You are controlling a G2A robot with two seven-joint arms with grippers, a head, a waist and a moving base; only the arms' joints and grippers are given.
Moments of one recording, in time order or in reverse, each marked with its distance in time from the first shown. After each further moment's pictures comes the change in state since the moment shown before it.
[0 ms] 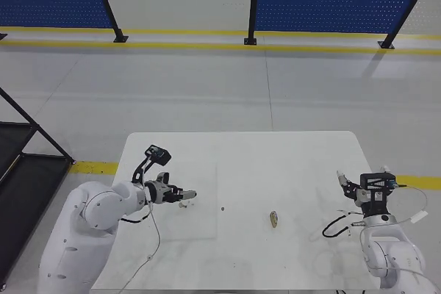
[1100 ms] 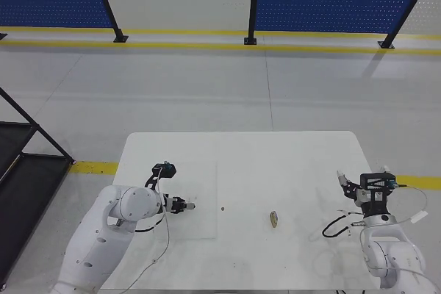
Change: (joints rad) left arm -0.053 0.013 0.189 0.130 0.185 0.310 -0.054; right arm 0.000 0.000 0.000 0.000 0.000 0.000 0.000
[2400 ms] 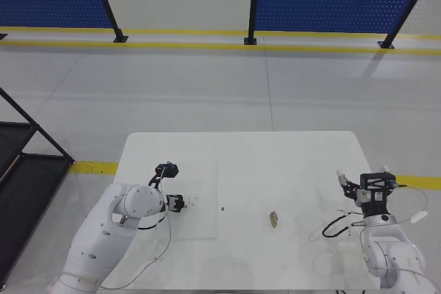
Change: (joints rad) left arm -0.051 0.012 0.054 0.099 -0.045 -0.020 0.049; right arm 0.000 0.000 0.000 0.000 0.000 0.000 0.000
